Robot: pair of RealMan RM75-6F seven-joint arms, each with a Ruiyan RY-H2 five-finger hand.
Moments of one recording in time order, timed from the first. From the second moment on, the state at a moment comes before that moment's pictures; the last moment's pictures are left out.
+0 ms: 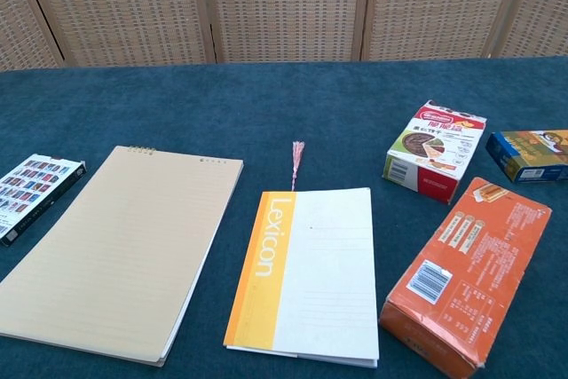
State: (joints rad) left arm 0.04 -1.26 0.04 -1.73 1.77 1.64 0.33; right arm 0.09 -1.19 0.06 -1.63 -1.52 1.48 -0.07
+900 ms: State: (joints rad) left arm -0.03 -1.46 0.10 -1.56 1.83 1.45 0.47; right arm 0.09 -1.18 0.06 -1.64 -1.49 1.45 -0.04
